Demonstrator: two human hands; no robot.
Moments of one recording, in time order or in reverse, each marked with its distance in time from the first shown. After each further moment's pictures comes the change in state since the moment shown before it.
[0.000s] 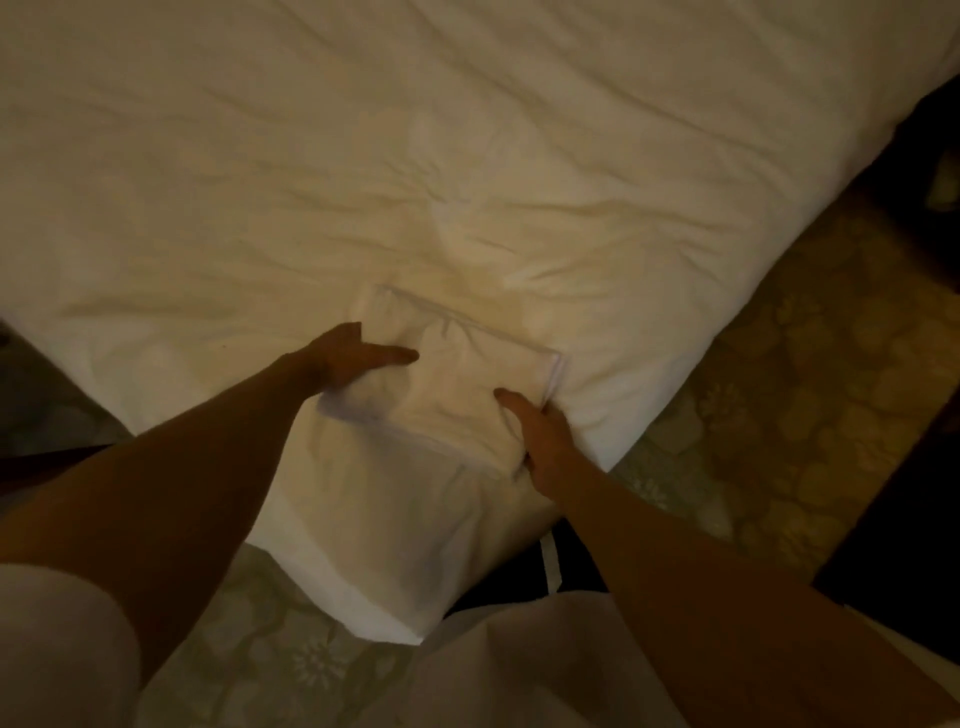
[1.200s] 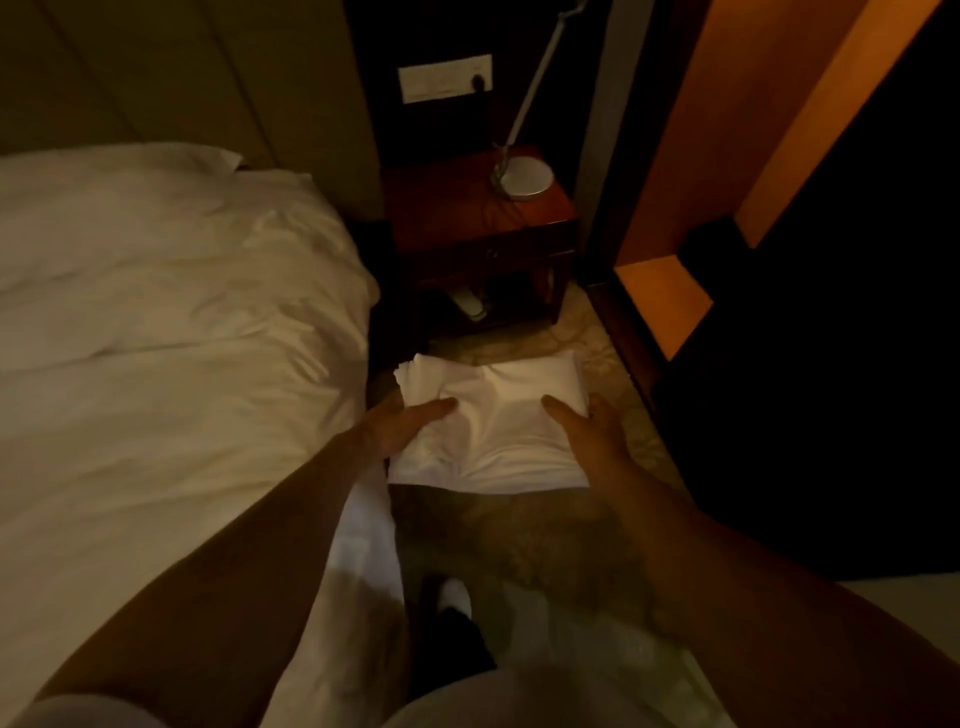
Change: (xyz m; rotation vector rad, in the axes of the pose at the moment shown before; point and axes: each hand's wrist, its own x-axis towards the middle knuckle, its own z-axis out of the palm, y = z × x) left_hand -0.021 0.655 0.489 0.335 -0.488 0.566; right_hand -0.002 -0.251 -0.631 0.478 0.742 -0.462
